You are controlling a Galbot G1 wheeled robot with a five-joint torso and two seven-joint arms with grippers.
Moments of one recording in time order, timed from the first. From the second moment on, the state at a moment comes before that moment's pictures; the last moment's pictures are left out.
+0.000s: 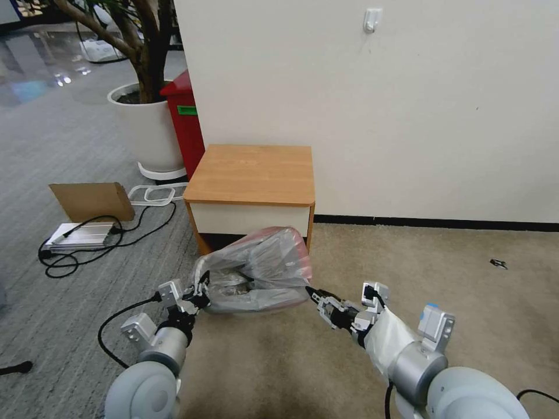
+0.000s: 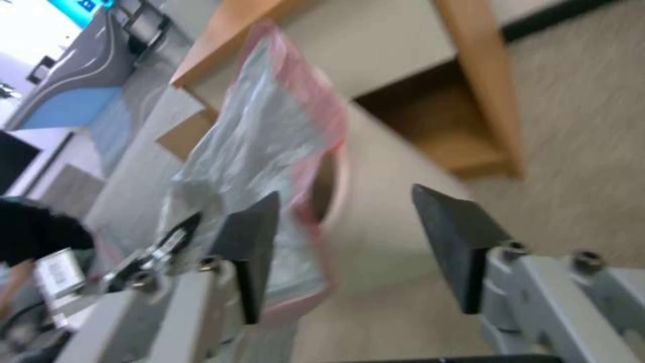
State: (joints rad) left arm 1.58 -1.23 -0.48 -2.18 -0.86 0.23 -0.32; right arm -1.59 1.09 0.30 2.50 1.06 -0.50 0.47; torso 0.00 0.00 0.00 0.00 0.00
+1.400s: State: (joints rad) left arm 1.62 -1.21 -0.46 -2.29 -1.03 0.27 -0.39; right arm -1.56 1.50 0.19 2.31 0.65 -0.17 0.18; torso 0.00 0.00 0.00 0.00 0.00
